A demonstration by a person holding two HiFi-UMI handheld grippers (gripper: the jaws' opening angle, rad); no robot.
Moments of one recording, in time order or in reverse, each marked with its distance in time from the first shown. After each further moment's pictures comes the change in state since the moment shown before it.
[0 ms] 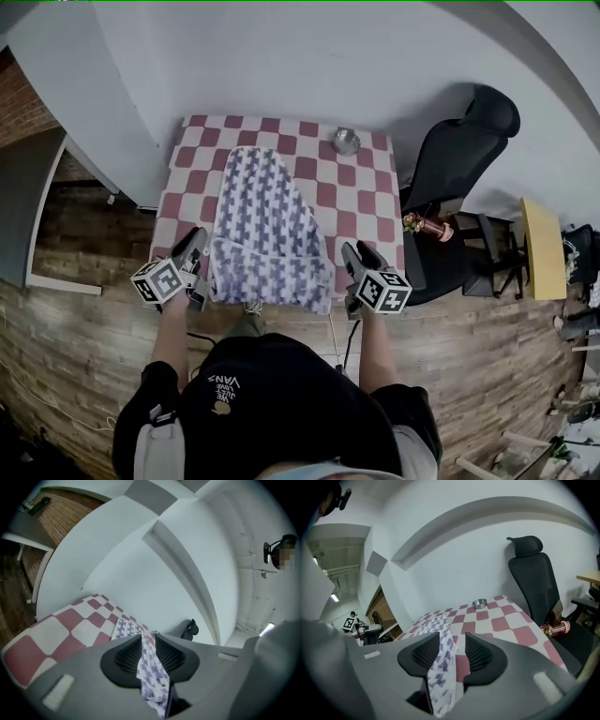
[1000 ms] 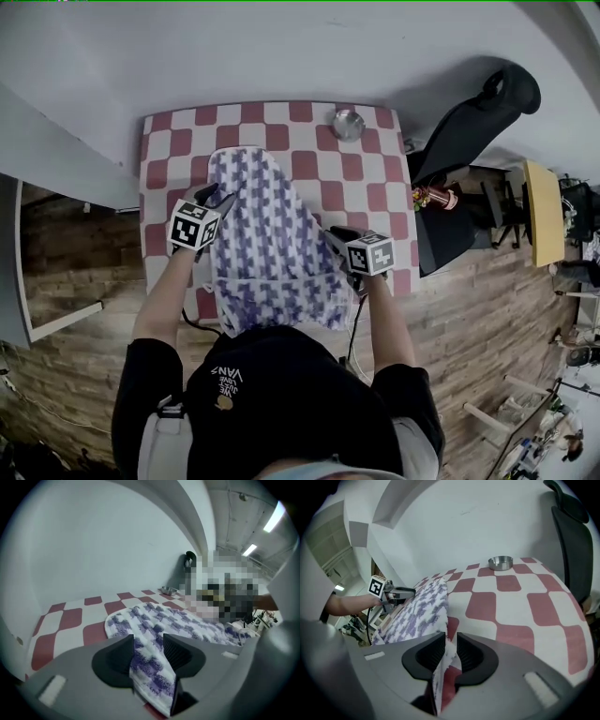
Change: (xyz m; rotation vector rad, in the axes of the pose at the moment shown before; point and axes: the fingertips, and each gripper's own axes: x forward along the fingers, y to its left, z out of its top) left arm 0.226 0.079 -0.036 0.658 0.599 -0.081; right arm 0.142 -0.004 -0.059 -0.057 0.504 0.079
